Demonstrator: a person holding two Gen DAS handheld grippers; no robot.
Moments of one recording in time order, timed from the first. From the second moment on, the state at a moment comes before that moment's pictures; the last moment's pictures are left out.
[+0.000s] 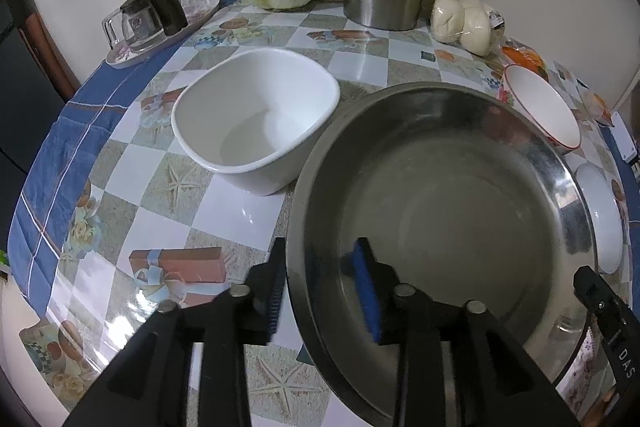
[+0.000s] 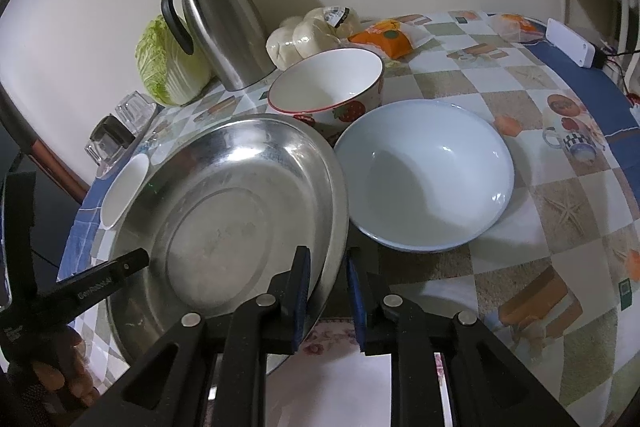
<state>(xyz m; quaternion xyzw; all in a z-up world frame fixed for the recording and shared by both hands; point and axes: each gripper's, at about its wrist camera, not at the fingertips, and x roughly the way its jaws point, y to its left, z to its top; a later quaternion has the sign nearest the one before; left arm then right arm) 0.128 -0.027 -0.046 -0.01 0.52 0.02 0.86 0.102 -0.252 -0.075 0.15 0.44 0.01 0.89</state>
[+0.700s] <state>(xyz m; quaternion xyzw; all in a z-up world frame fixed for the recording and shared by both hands) 0.113 -0.022 -0.021 -0.01 0.50 0.04 0.87 0.085 -0.248 -0.043 0.11 0.43 -0.01 0.90</state>
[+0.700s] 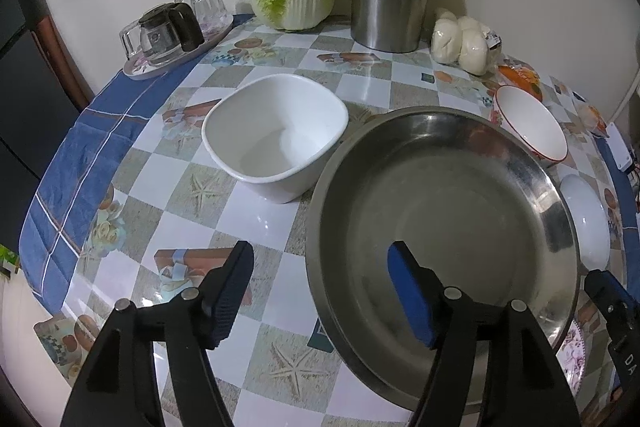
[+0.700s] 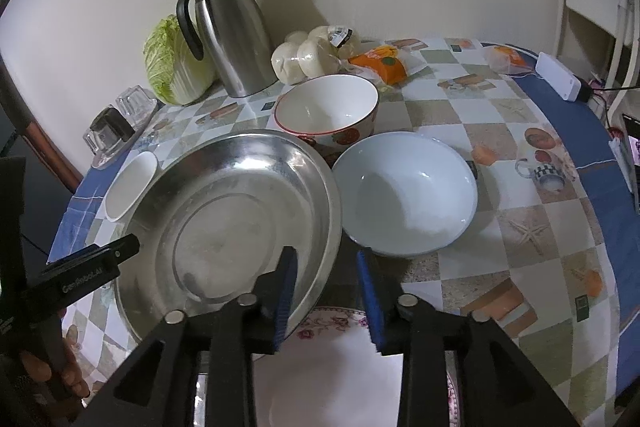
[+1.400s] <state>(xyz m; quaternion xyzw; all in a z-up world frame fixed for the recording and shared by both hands) 0.110 -0.008 -0.027 -0.02 0.49 0.09 0.87 0.083 -0.255 -0.041 0.10 0.40 -0.03 0.91</state>
